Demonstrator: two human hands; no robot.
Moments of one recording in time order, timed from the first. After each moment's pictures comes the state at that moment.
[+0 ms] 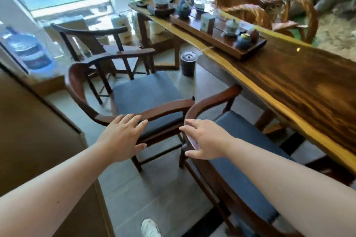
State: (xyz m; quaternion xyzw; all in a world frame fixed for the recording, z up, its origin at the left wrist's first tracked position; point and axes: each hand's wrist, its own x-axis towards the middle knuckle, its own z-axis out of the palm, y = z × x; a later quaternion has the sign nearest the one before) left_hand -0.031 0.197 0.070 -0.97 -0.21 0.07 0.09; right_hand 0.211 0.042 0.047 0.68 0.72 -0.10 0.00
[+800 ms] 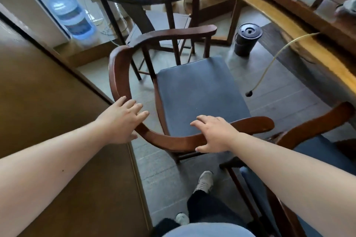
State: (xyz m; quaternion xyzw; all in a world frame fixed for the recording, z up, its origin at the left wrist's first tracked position) left_hand -0.089 0.479 0.036 -0.92 -0.23 0.29 0.12; right_hand 0.173 0.347 -0.060 0.64 0.74 -0.22 0.05
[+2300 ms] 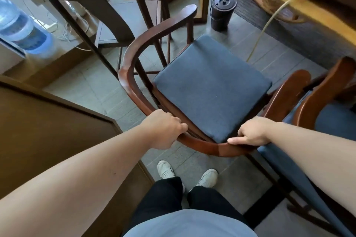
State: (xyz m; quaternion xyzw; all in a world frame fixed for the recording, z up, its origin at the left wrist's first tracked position) left_hand -0.024 0.518 -0.009 -0.96 0.01 0.29 0.00; right_hand 0.204 0.331 -0.087 0.66 0.60 -0.38 0.23
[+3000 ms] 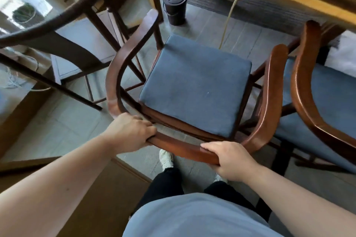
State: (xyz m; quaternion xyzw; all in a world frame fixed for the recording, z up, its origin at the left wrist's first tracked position) left_hand -0.037 0.687 -0.019 -0.96 0.16 0.24 -0.01; right_hand 0.037 0.378 -0.080 0.84 0.42 -0.28 -0.20
